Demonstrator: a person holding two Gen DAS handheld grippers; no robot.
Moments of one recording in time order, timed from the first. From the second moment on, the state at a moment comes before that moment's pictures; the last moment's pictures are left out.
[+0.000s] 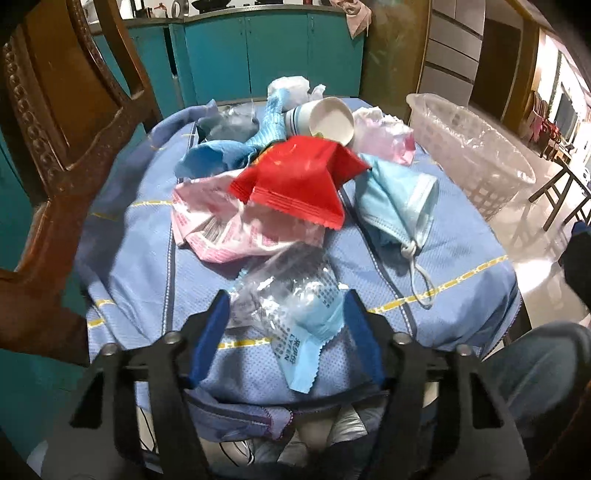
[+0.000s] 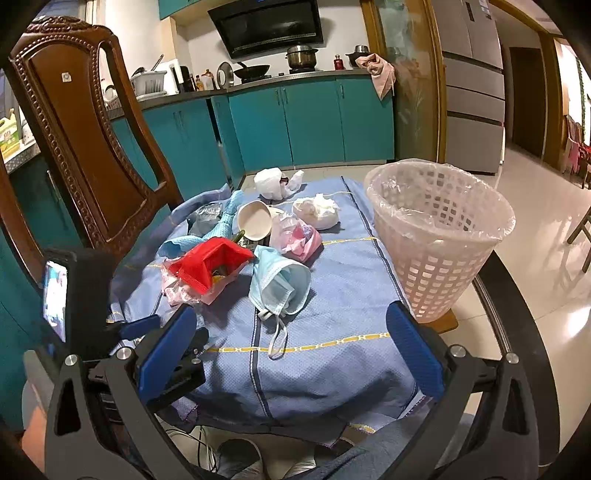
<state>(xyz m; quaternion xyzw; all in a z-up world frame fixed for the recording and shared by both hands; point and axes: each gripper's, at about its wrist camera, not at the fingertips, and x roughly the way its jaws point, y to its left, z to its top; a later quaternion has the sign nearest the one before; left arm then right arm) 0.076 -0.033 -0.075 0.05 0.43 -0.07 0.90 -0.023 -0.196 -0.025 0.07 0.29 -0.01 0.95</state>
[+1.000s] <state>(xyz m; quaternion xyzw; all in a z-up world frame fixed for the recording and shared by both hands) 0.030 0.055 -0.008 -0.02 0.29 -0.10 0.95 0.087 -0.136 -0.063 0.04 0.41 0.11 0.91</state>
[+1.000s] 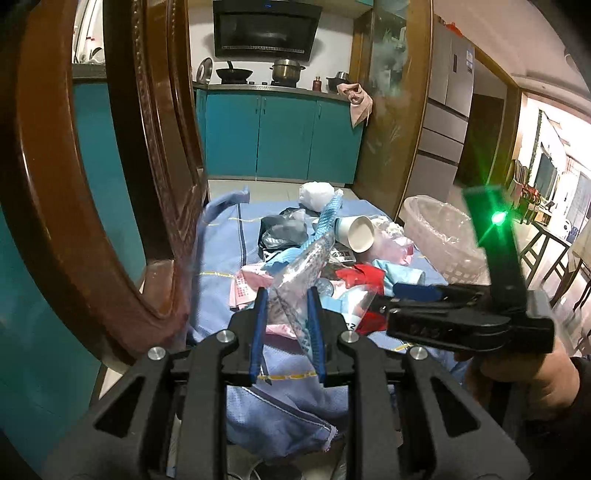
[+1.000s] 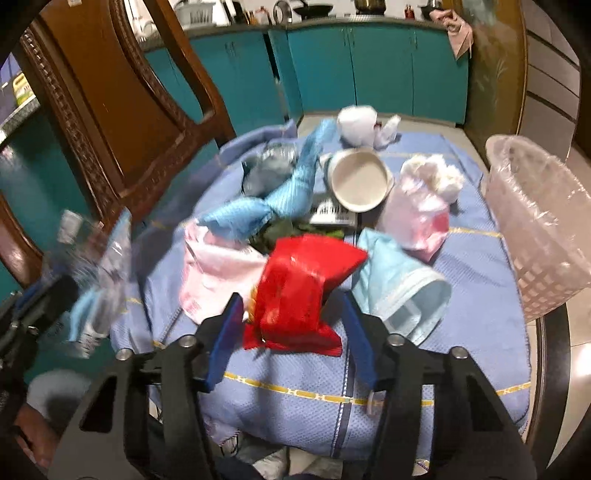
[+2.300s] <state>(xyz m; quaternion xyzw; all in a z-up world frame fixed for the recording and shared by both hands) 0.052 0.011 -0.002 0.02 0.28 -0.09 0.95 0.018 -0.172 -0.017 0.00 0.28 0.08 0.96</state>
